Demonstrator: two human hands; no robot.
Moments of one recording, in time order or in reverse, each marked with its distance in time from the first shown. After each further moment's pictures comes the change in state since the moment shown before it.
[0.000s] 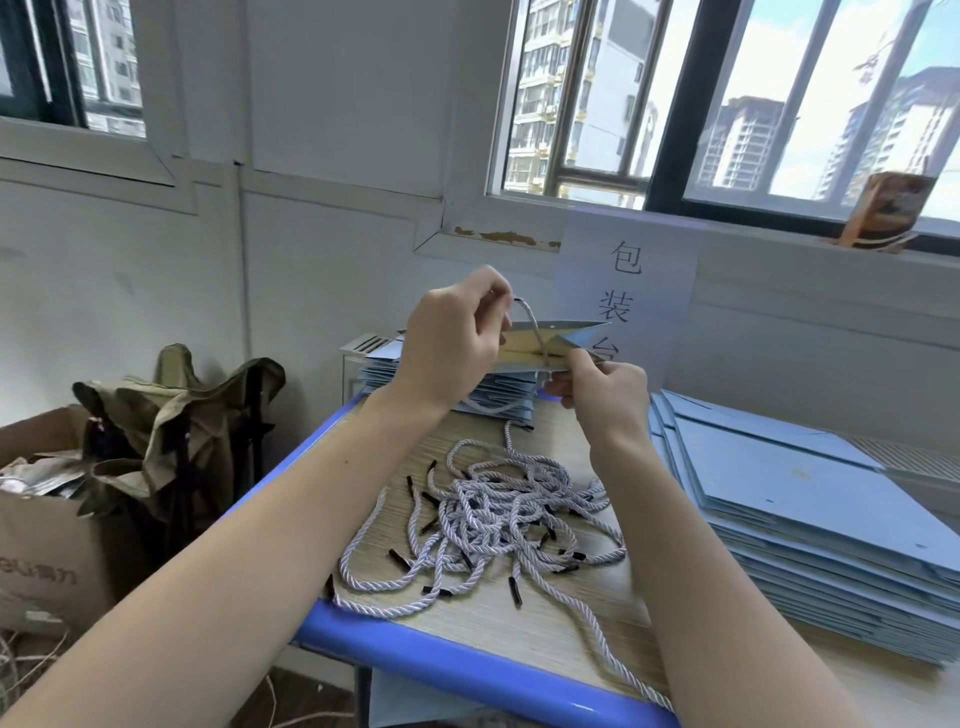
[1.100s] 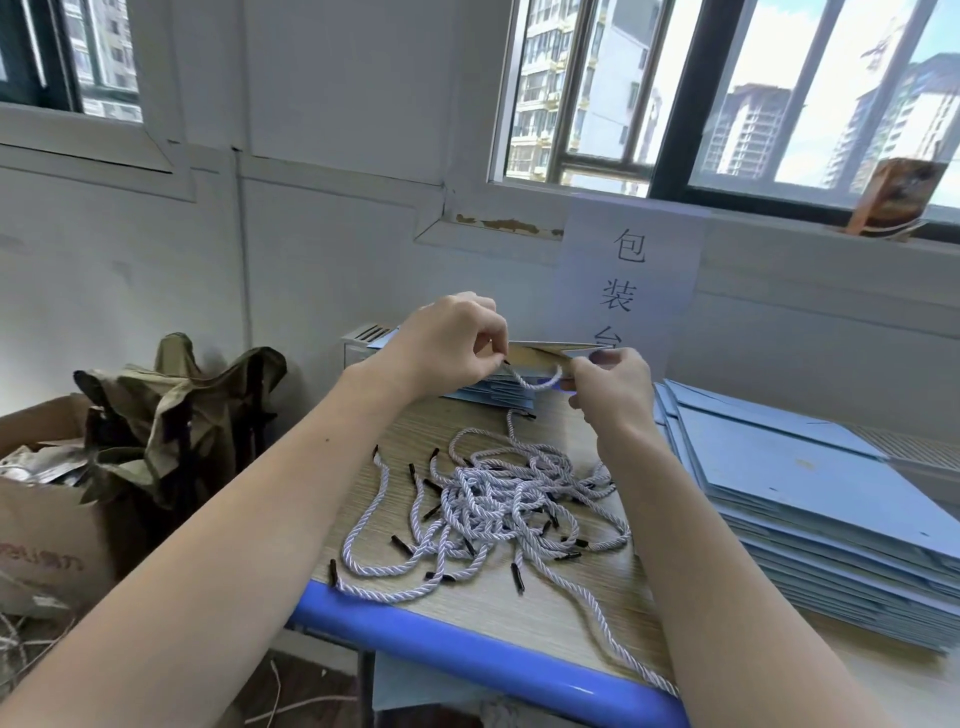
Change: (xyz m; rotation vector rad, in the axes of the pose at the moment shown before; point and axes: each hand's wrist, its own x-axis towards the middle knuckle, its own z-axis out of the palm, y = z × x) left_hand 0.002 -0.014 -0.017 0.238 -0.561 -0.007; right_hand 0.019 0.019 0.000 -0.084 -0.012 0.080
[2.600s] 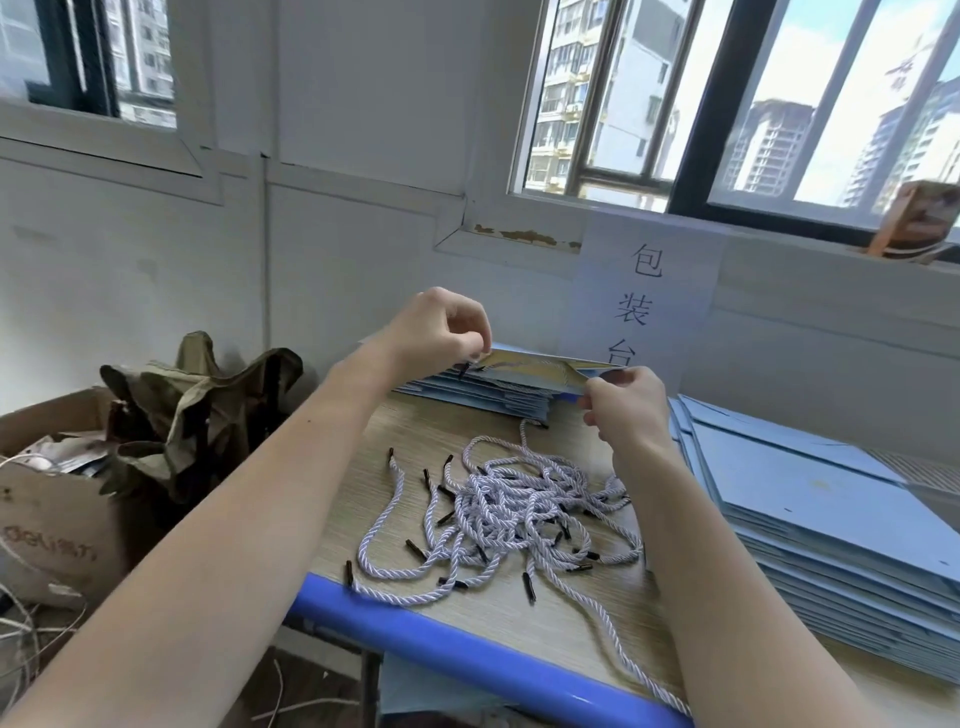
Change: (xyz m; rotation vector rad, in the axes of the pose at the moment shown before) left_hand -0.008 -0.016 -0.021 -0.321 0.034 -0.253; right_hand 0.011 0.010 -0.001 -0.030 -0.003 -0.001
